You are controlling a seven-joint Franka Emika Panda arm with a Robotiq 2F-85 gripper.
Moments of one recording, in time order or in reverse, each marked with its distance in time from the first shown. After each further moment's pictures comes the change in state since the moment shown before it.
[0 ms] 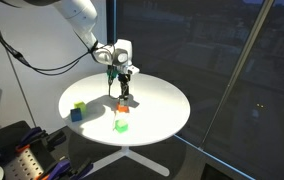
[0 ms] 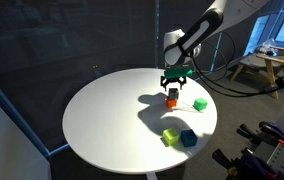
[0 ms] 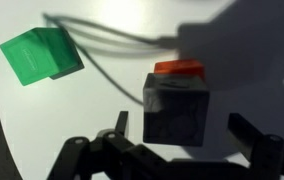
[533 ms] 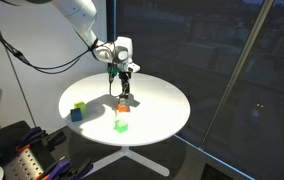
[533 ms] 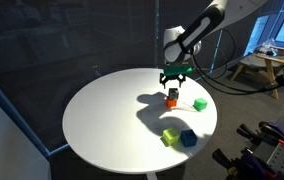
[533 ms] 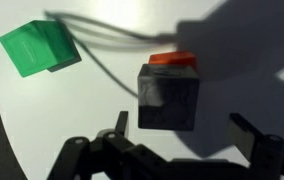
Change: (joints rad) arm 0.000 -0.019 -0.001 0.006 0.000 0.002 0.000
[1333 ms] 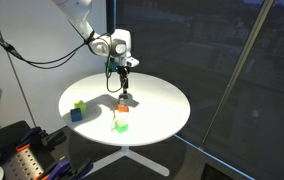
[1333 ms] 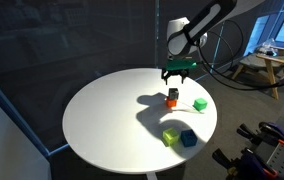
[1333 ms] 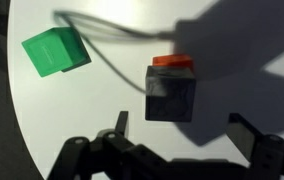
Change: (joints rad) arm 0.000 -0.110 0.002 -0.090 0.000 -0.002 -0.012
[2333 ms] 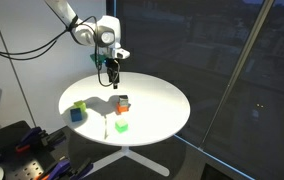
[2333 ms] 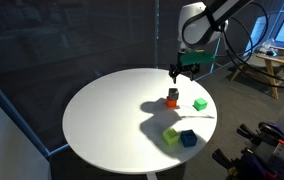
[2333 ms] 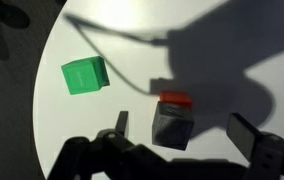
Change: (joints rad) arm 0.000 -0.278 0.032 -0.287 0.000 0.013 -0.158
